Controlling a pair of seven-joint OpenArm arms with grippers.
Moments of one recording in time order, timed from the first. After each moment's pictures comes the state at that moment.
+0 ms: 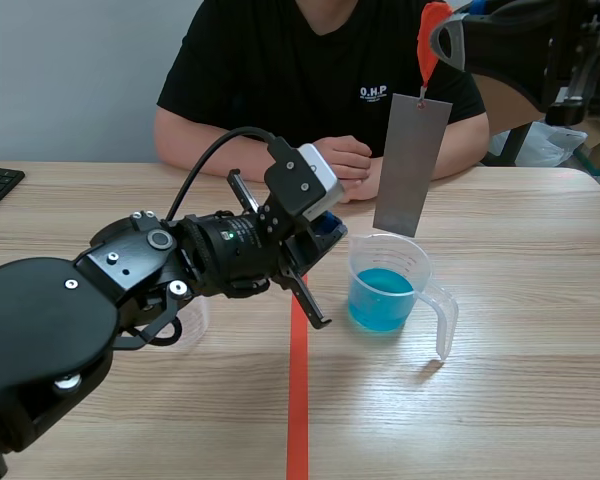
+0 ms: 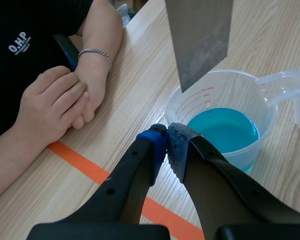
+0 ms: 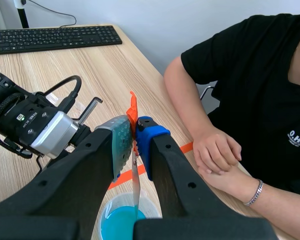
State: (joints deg) left arm -11.7 -9.3 30.3 71.8 14.6 -24.0 -8.4; right arm 5.1 47.8 -4.7 106.6 45.9 43.6 -13.9
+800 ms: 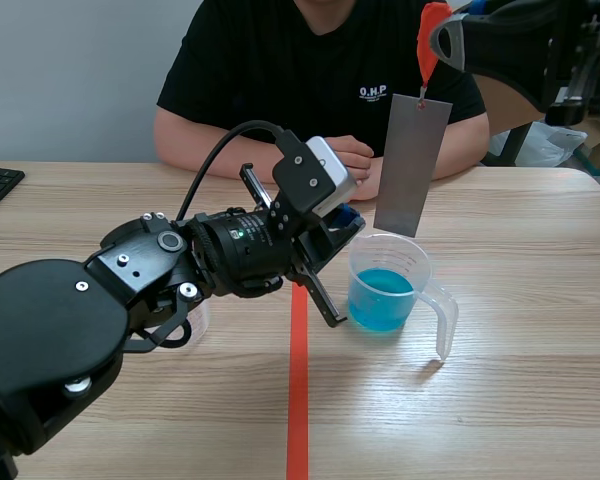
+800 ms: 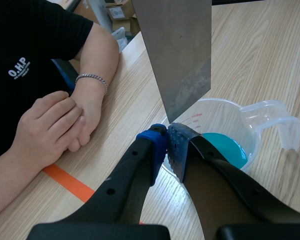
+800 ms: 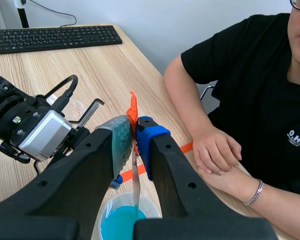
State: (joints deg) left arm -11.7 -8.5 30.8 71.8 14.7 -24.0 -12.6; right arm 5.1 47.8 -4.7 106.6 45.9 43.6 -14.0
